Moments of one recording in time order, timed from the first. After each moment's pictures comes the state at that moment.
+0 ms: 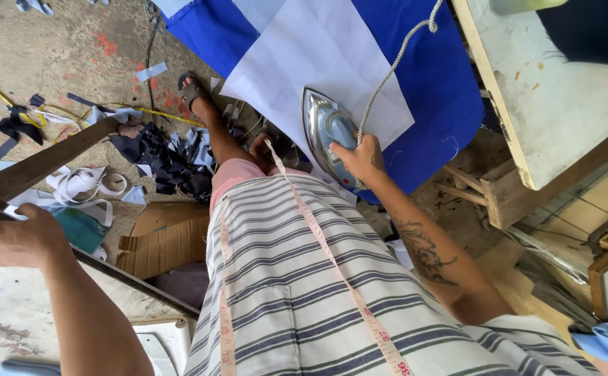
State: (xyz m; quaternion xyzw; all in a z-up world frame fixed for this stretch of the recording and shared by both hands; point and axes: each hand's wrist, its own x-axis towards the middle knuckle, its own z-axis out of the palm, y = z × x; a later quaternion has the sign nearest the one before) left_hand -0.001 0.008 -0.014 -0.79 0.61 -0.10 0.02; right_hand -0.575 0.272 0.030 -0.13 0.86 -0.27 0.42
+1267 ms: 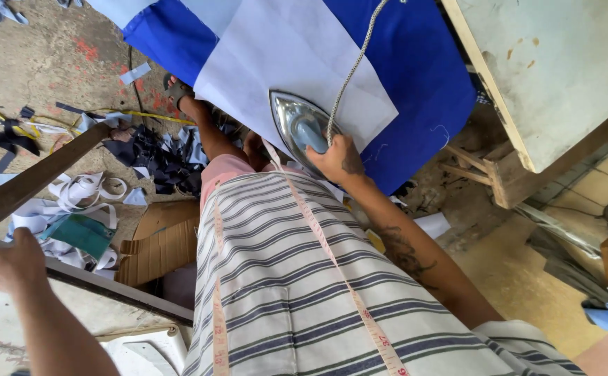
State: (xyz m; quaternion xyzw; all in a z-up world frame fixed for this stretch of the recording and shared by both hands) left_hand 0.010 0.007 -0.018 -0.81 0.57 0.04 0.14; right_hand -0.585 0.285 -0.003 -0.28 0.88 -0.21 0.34
